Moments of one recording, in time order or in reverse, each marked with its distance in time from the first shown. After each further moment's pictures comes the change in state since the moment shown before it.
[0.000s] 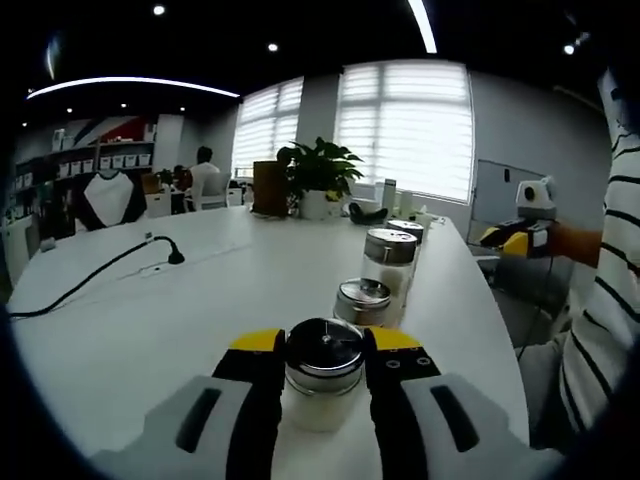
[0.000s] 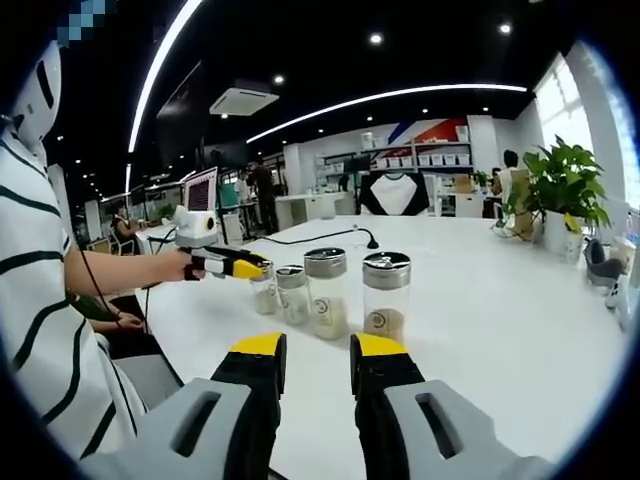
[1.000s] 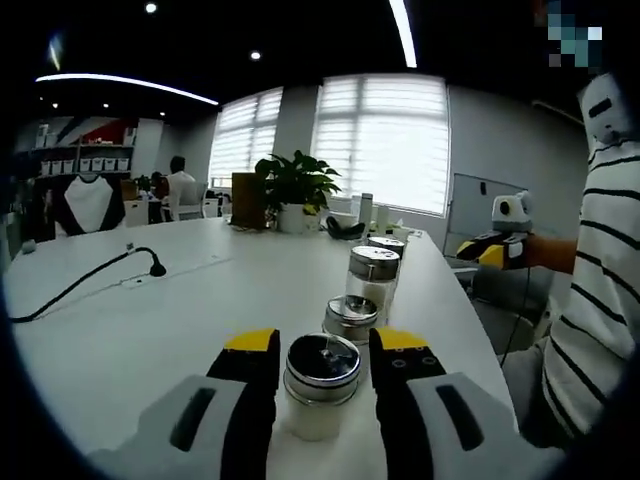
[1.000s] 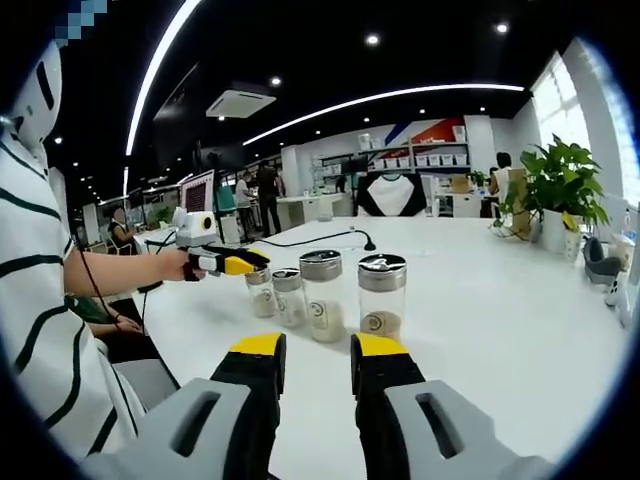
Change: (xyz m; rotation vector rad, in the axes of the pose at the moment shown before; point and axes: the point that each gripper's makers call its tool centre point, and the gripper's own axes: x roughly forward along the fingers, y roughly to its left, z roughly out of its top) left arm -0.007 0.000 0.016 -0.021 -0.089 -0.004; right arm 0.000 -0.005 0.002 0.021 -0.019 -0.013
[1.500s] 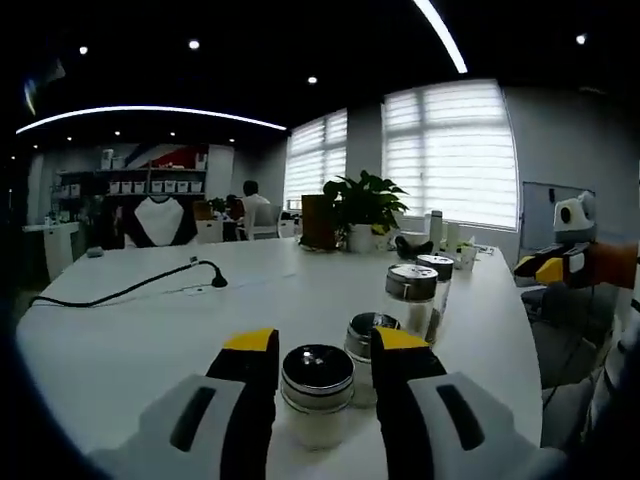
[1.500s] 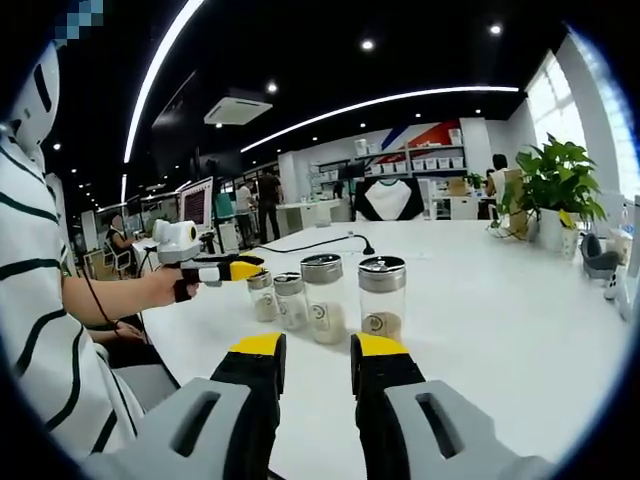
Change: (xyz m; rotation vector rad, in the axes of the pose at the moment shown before) left arm -0.002 0.006 0.005 0.004 -0.098 0.345; right arm -0.005 0.003 0.000 0.014 -0.022 -0.009
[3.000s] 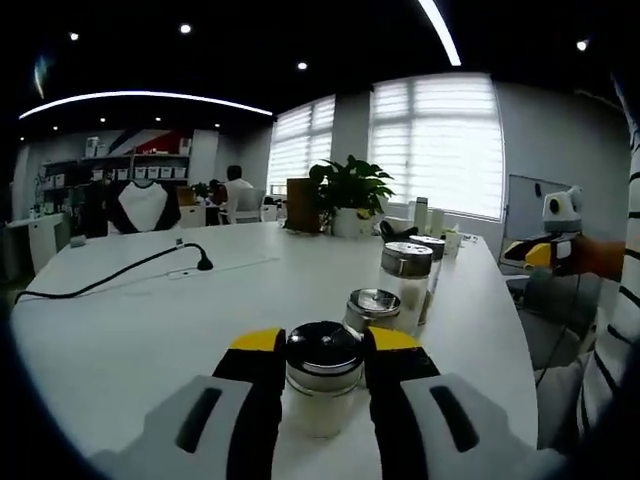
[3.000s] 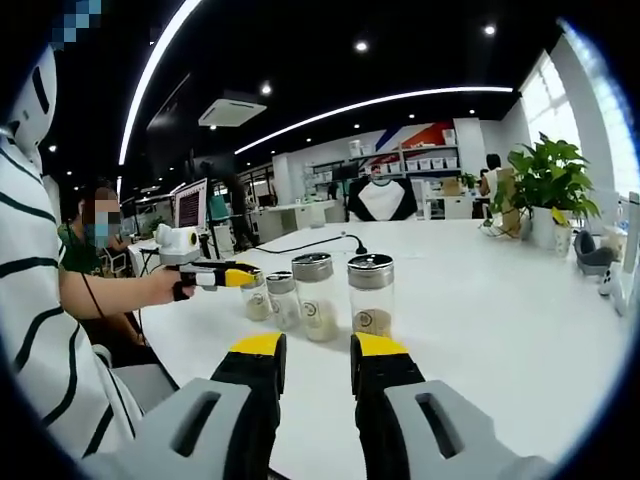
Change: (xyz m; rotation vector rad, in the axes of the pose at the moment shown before) left arm 0.000 -0.002 -0.018 -0.012 0.079 -0.165; right arm -0.007 -0.007 -0.002 0.007 -0.004 -0.021
